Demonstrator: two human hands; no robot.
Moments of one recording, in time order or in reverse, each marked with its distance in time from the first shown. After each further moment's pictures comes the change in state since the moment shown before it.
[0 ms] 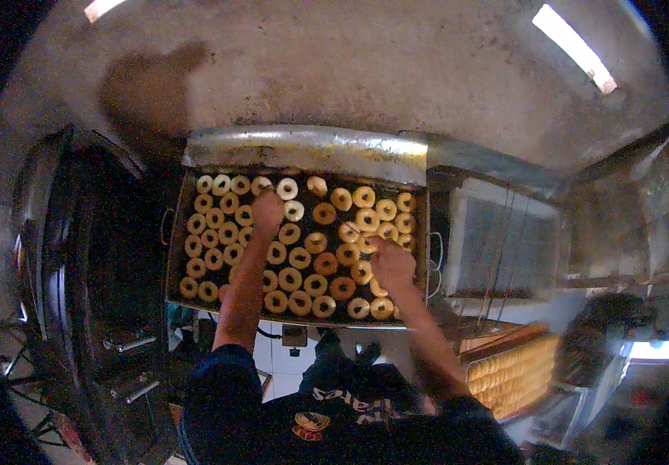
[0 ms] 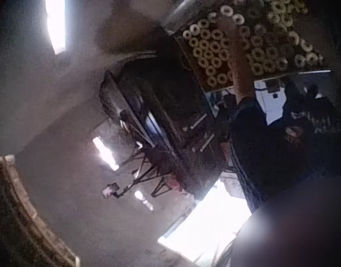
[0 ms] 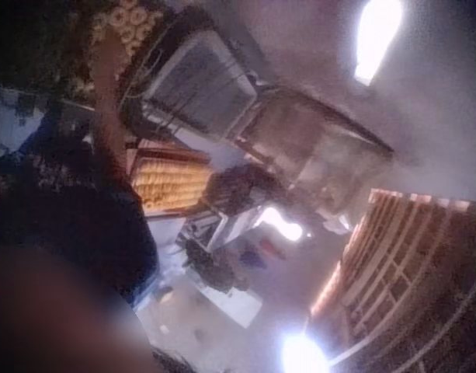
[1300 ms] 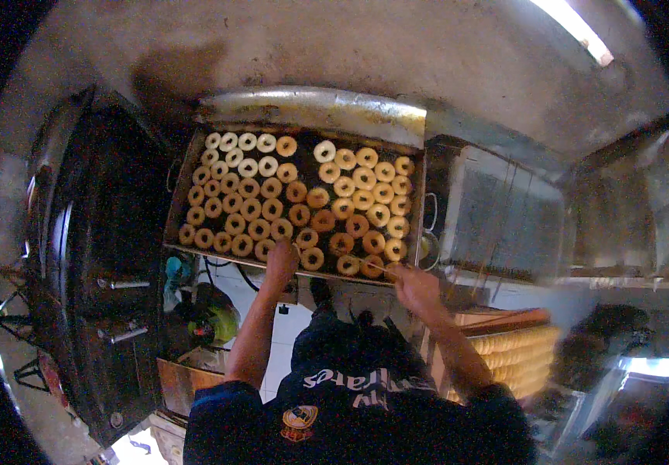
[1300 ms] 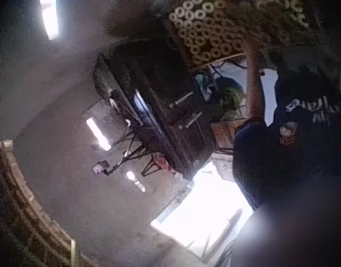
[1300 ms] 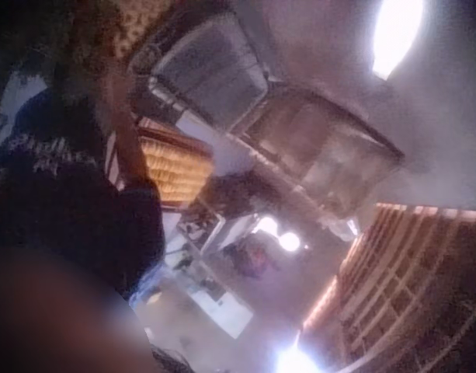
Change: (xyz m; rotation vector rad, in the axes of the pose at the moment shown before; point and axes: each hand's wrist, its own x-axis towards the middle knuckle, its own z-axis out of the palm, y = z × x) left_hand -0.281 0.068 -0.075 0.091 -0.428 -0.007; right_hand -0.179 0.115 -0.034 -0.059 -0.160 -0.333
